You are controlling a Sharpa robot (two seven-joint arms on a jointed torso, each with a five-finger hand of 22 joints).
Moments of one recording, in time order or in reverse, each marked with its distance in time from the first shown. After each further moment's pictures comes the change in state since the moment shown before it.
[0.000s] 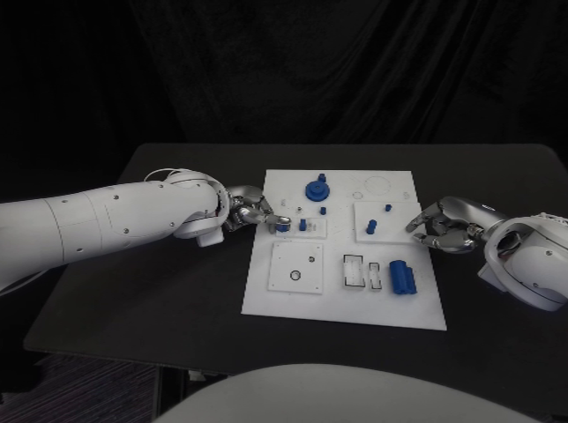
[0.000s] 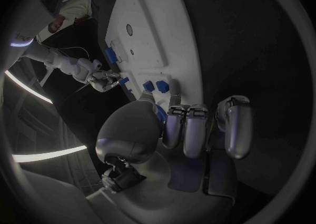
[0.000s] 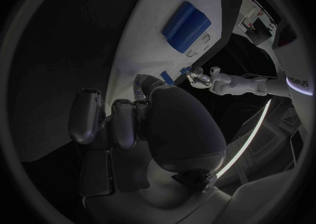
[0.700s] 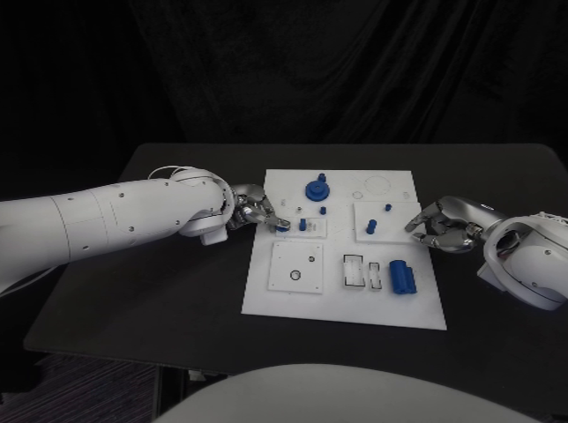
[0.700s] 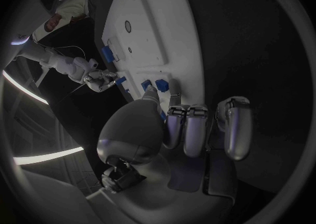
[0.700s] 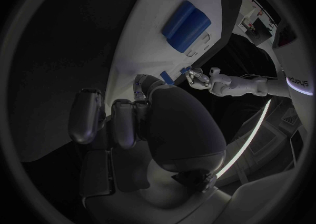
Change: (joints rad) left arm 0.006 0.022 0.006 0.000 -0.001 -0.002 -0.067; left_hand 0.136 0.029 0.031 -0.064 0.010 -0.013 -0.013 0.032 0.074 -0.002 -0.010 0.010 0.000 -0.003 -0.011 0.000 0.000 0.000 0.000 -0.008 0.018 0.000; right arm 0.000 0.002 0.000 -0.001 0.000 0.000 0.000; right_hand 0.000 0.000 0.000 0.000 0.000 0.000 0.000 0.000 0.000 0.000 0.000 0.000 0.000 0.000 0.000 0.000 0.000 0.000 0.000 0.000 0.000 0.000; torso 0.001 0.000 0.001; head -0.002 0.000
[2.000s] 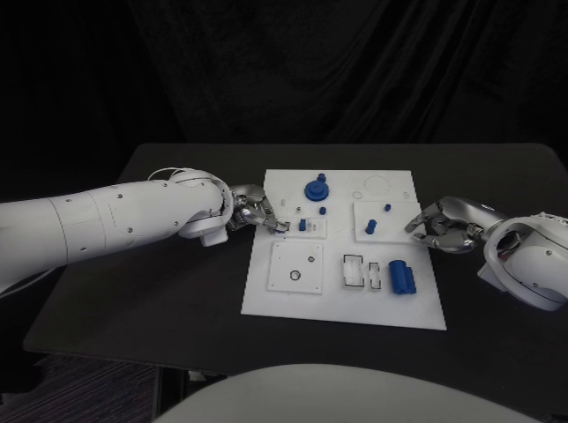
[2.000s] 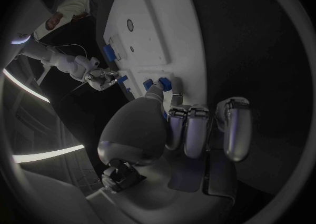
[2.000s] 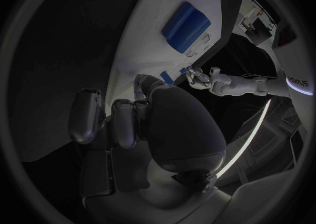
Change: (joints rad) left arm -0.006 -0.011 0.001 0.010 0.012 -0.016 0.021; left_hand 0.164 -0.040 0.078 -0.085 0.141 0.054 0.025 -0.038 -0.131 0.000 -0.020 0.013 0.004 0.003 -0.018 0.000 0.001 0.000 0.000 -0.021 0.004 0.000; right arm 0.000 -0.005 0.000 0.005 0.000 0.000 0.000; right_hand 0.000 0.000 0.000 0.000 0.000 0.003 -0.004 0.000 0.002 0.000 0.000 0.001 0.000 0.000 0.000 0.000 0.000 0.000 0.000 0.000 0.000 0.001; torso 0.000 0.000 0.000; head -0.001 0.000
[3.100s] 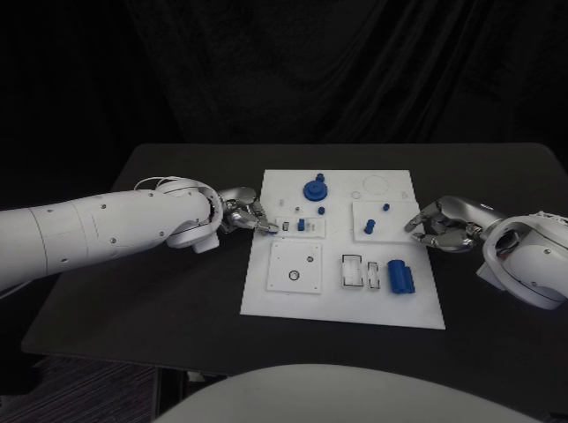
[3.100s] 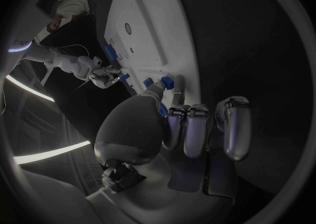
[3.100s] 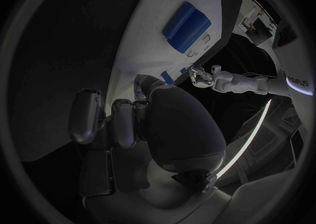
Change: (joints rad) left arm -0.015 -0.059 -0.012 0.048 -0.013 -0.086 0.063; left_hand -0.074 -0.062 0.189 -0.028 0.013 0.102 -0.002 -0.073 -0.075 0.005 -0.012 -0.013 -0.003 -0.004 -0.004 0.000 0.000 0.000 -0.004 -0.003 -0.012 0.000; right arm 0.000 0.000 0.000 -0.002 0.000 0.001 -0.001; right_hand 0.003 0.003 0.000 0.000 0.000 0.000 0.000 0.000 0.000 0.000 0.000 0.003 0.000 0.000 0.000 -0.004 0.000 0.000 0.000 0.000 0.000 0.000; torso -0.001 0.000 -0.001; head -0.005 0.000
